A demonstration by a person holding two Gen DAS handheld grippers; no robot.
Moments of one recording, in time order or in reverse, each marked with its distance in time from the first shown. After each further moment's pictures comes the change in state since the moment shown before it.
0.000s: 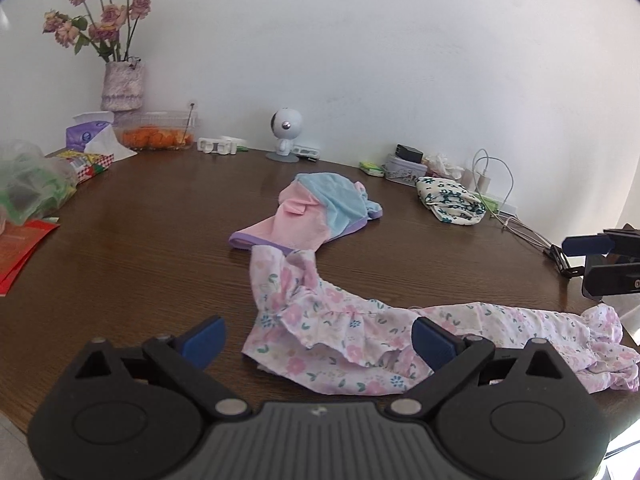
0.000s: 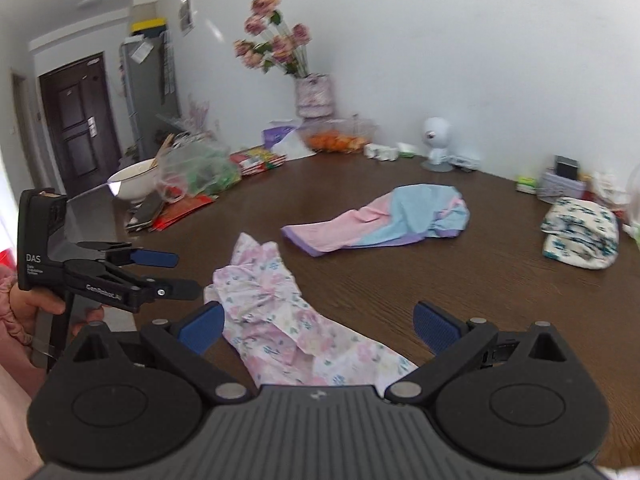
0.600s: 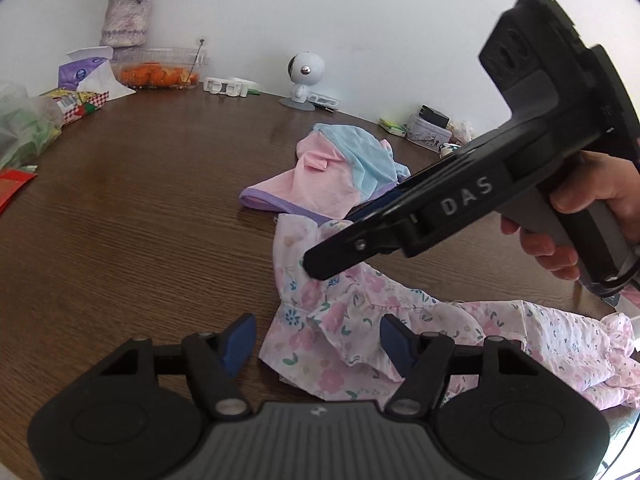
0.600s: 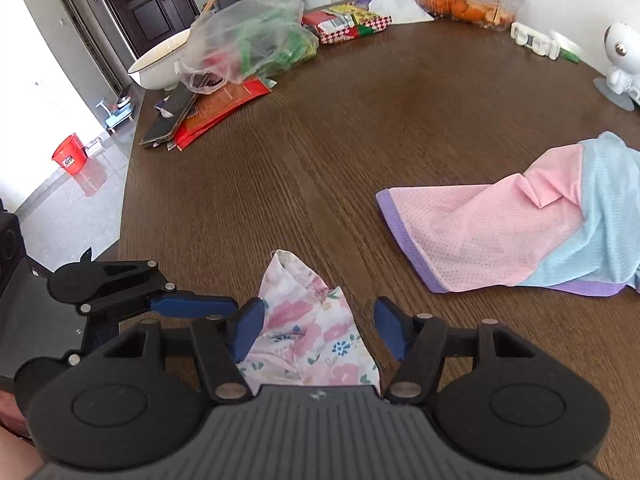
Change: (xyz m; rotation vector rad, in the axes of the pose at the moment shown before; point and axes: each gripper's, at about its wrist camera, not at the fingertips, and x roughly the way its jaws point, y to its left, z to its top) left arm 0.056 0.025 0.009 -0.048 0.157 -0.025; right arm 0.238 0.023 0.082 -0.071 0.486 0.252
